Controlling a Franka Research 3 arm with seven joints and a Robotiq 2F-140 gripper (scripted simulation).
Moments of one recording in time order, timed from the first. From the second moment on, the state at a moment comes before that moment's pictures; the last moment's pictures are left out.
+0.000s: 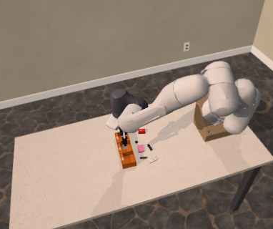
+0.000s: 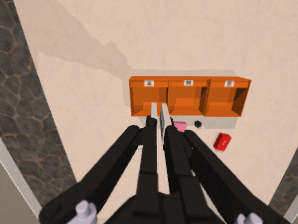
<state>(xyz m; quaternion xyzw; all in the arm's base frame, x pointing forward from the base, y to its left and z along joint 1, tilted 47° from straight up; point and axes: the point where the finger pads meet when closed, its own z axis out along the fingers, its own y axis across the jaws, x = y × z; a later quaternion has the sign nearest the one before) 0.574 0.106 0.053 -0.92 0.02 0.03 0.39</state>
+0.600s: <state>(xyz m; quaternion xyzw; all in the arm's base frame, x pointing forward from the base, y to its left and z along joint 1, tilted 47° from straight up) 0.574 0.059 0.100 -0.92 0.02 0.03 0.40</state>
